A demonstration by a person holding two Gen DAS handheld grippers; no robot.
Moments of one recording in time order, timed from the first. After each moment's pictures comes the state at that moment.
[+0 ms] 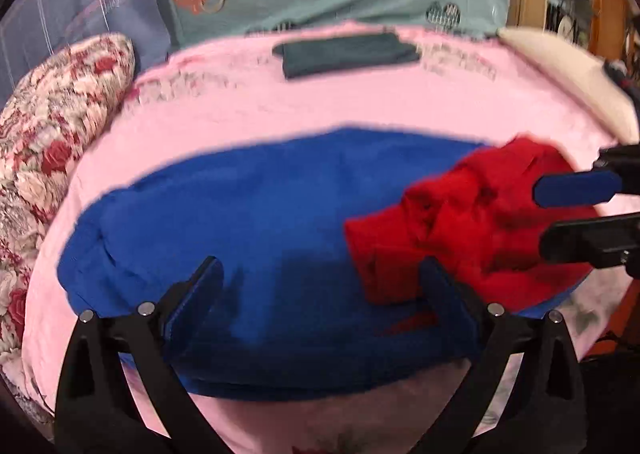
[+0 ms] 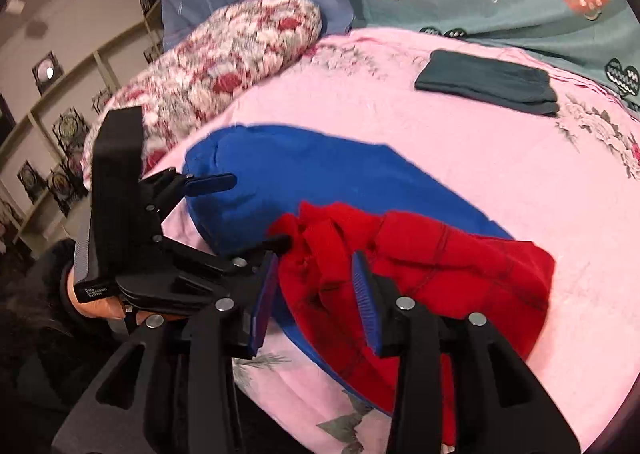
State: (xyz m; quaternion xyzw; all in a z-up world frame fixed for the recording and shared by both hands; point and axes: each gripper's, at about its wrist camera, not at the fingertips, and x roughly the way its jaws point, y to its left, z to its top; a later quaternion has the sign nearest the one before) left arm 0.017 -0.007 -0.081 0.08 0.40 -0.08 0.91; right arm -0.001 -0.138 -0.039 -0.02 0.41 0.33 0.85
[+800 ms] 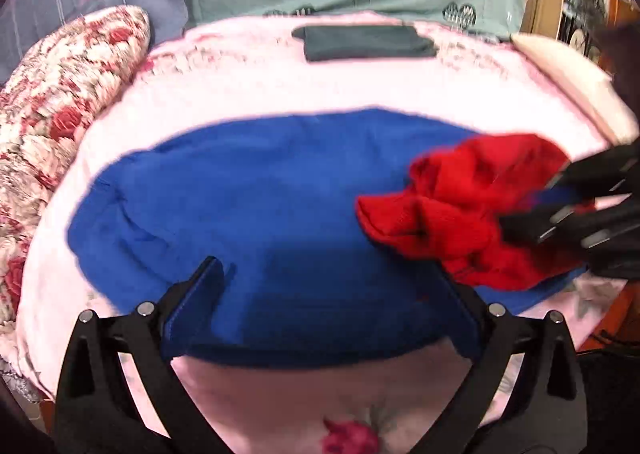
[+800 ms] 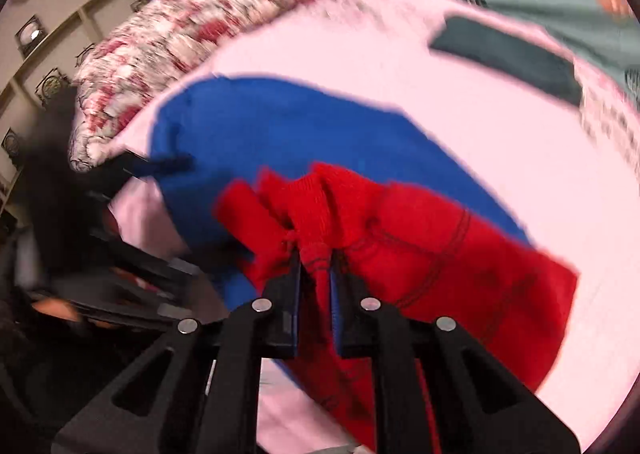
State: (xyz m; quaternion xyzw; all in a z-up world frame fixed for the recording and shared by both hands) left arm 0.000 0.019 -0.066 0.05 0.39 -0.07 0.92; right arm 0.041 -0.116 -0.064 -0.07 0.48 0.32 0.81
